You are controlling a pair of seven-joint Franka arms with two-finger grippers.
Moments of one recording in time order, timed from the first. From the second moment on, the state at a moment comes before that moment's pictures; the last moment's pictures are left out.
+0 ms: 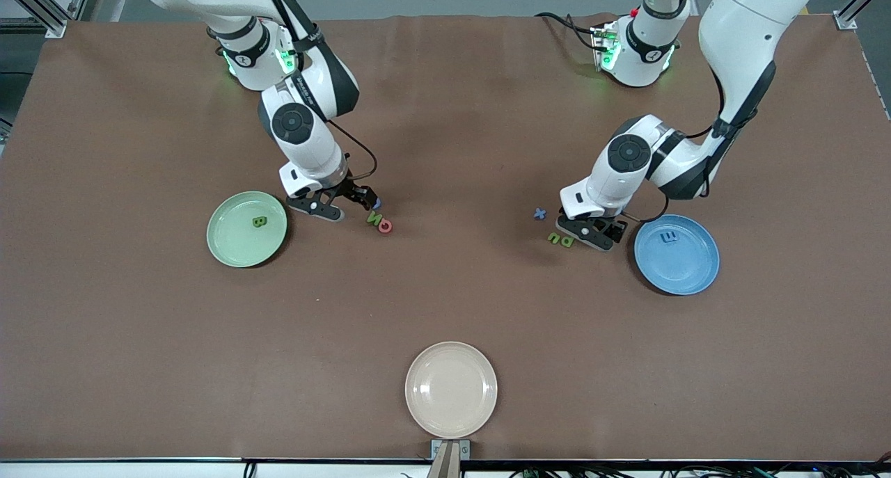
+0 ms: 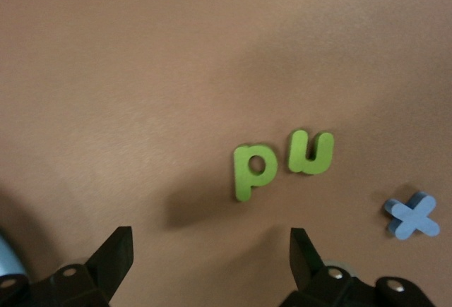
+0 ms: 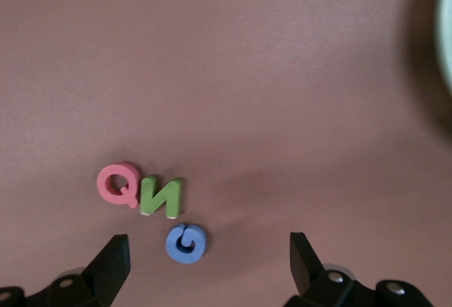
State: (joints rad) left arm 0.16 0.46 -0.53 -2.25 0.59 2.62 -0.25; right arm 0.64 0.28 -0.05 -2.29 0.12 2.58 0.83
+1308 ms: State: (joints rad) left arm 0.14 0.58 -0.53 -2.13 0.64 2.65 -0.25; right arm 0.73 0.40 -0.05 -2.29 0.12 2.70 0.96
